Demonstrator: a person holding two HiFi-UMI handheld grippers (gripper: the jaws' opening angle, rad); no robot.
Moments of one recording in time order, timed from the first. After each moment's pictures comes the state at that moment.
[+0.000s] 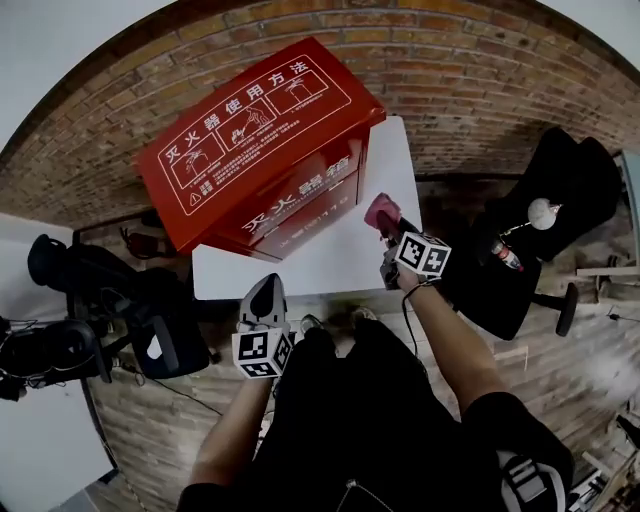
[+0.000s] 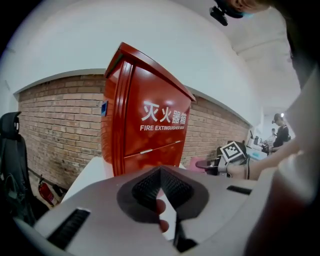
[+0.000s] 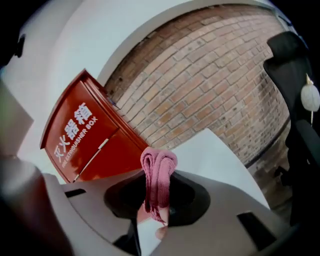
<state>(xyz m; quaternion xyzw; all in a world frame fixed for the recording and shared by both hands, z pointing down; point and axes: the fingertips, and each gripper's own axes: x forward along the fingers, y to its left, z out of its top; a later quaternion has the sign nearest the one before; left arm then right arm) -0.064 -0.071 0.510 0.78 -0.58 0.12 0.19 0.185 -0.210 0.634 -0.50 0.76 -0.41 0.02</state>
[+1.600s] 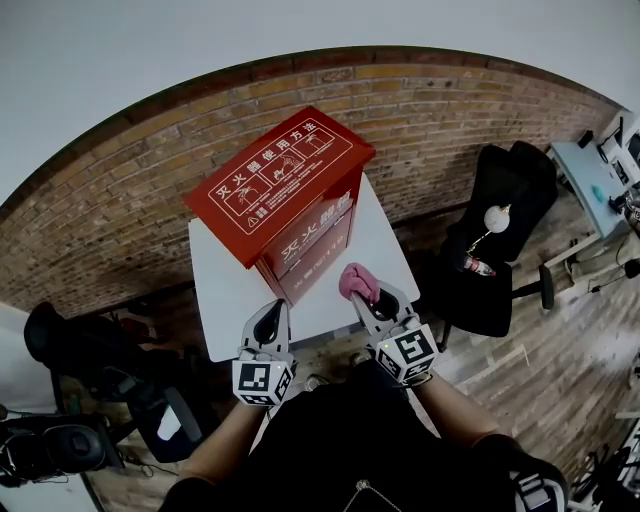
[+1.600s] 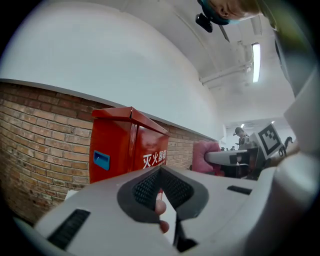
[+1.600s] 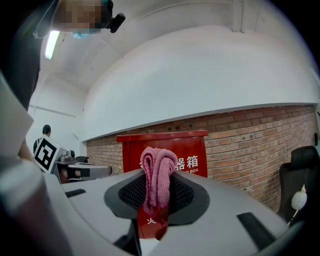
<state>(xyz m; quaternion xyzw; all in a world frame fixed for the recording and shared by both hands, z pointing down) -0.113 -0.050 0.403 0.90 -0.43 0.02 0.08 0.035 -0.037 0.391 -0.55 0.83 -0.06 -0.01</state>
